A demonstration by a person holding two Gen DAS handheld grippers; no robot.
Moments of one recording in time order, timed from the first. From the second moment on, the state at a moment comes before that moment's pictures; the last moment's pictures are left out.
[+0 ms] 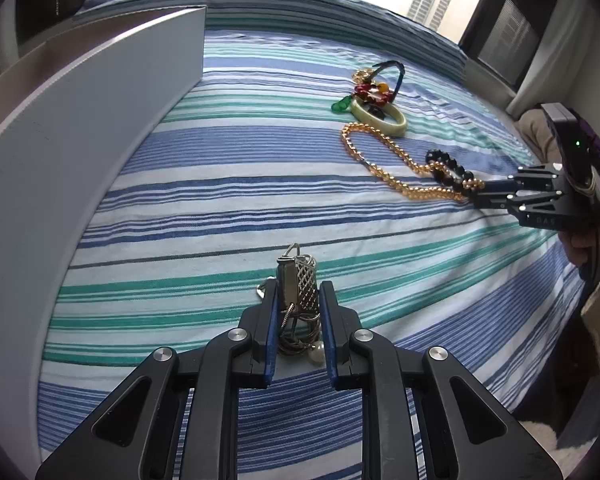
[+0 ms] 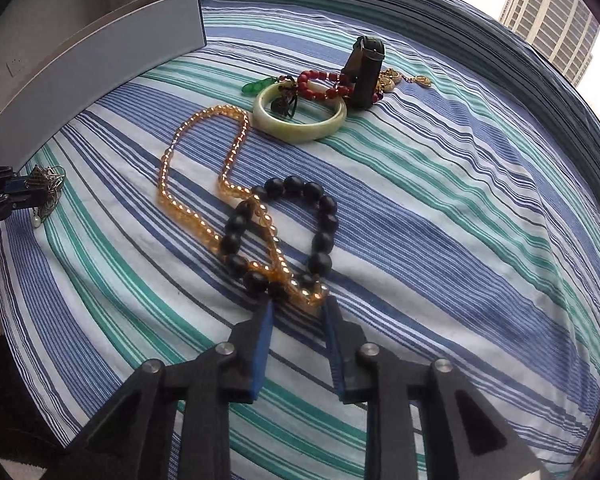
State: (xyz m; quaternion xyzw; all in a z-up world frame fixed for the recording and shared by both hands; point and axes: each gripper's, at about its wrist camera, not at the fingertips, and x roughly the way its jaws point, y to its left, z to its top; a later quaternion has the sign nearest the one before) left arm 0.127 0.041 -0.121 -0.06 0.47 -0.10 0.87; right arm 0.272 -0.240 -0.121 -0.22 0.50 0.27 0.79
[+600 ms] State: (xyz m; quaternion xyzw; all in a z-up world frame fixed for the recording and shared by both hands) left arm 0.128 0.042 -0.124 -0.07 0.48 -0.11 0.87; right arm 0.279 -0.233 -0.115 -0.26 0.48 0.29 0.79
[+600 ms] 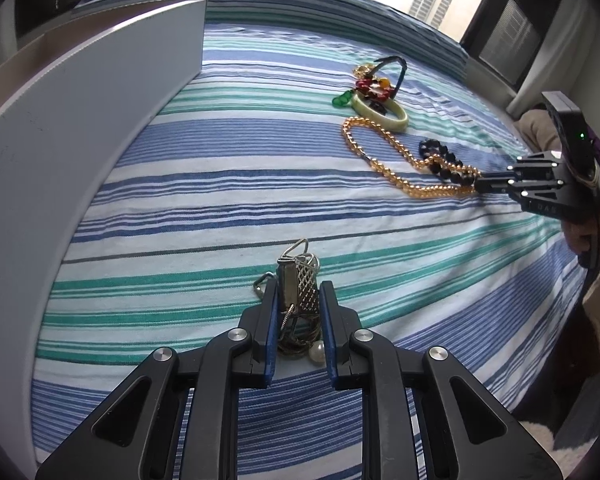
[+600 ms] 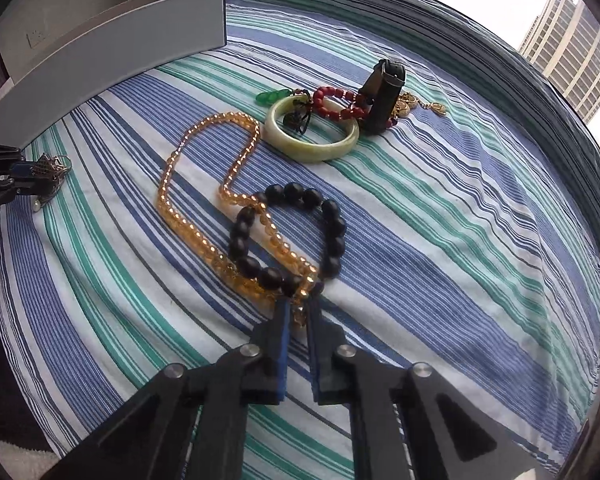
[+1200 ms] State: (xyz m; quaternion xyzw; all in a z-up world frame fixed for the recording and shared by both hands) left arm 0.094 0.097 -0.021 -0.15 0.44 -0.09 0.88; right arm 0.242 -0.228 0.031 0.09 0.39 0.41 0.82
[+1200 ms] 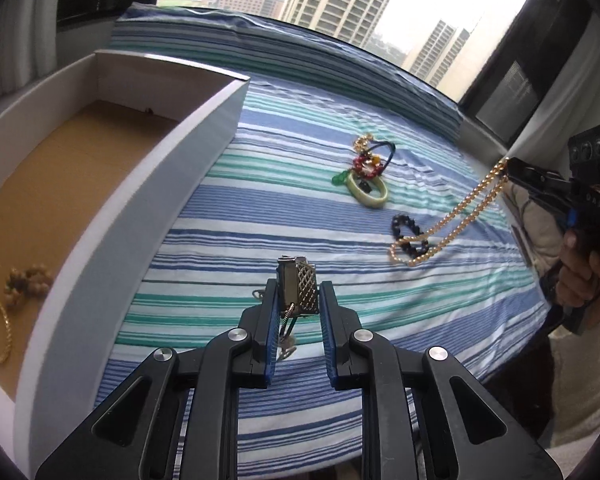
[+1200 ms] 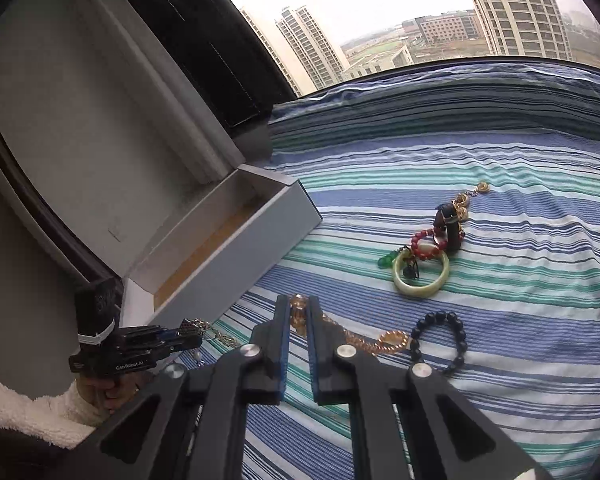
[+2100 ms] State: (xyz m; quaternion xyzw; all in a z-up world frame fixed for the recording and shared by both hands) left arm 0.116 0.288 -0.008 -0.13 0.43 0.20 0.87; right arm 0.263 0.139 0.060 0.00 0.40 0.49 0.77
